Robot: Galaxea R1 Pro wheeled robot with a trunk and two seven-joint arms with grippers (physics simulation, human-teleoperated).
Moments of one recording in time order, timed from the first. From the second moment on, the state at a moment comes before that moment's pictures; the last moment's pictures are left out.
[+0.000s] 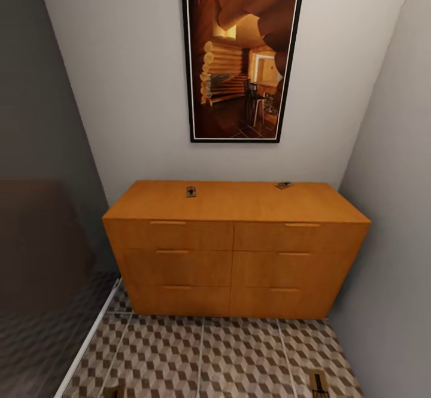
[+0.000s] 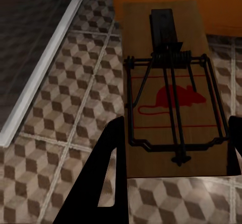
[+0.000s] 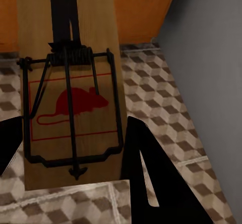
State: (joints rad) left arm -0.26 0.02 -0.32 0.07 0.43 -0.83 0.15; right arm -0.19 -0.12 0.64 -0.28 -0.66 -0.62 -0.34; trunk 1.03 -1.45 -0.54
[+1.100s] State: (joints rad) left arm -0.26 0.02 -0.32 0.07 0.43 -0.83 0.15; right arm -0.19 -0.12 0.64 -0.28 -0.66 -0.62 -0.34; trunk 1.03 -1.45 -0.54
